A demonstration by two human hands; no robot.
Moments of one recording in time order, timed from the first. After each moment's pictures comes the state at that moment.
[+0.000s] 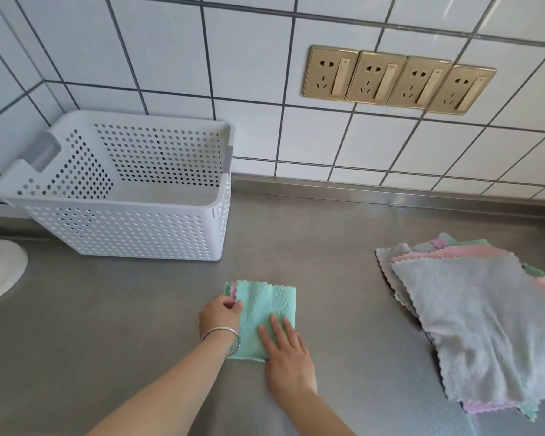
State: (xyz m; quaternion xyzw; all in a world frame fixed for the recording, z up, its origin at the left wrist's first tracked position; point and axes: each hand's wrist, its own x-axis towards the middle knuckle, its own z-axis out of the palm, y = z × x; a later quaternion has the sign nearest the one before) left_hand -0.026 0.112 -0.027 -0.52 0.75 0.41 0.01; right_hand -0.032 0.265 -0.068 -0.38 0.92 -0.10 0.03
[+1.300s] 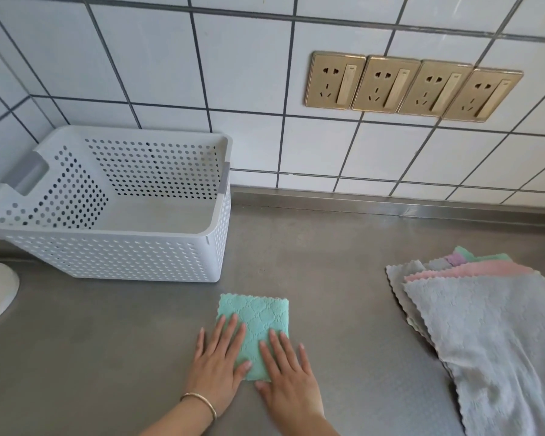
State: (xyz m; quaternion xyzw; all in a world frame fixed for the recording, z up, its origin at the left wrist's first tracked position) left_hand 0.017 0.100 -0.091 -0.16 0.98 0.08 0.05; right_hand -0.052 0.261 -0.088 -0.41 0.91 -0.09 0.04
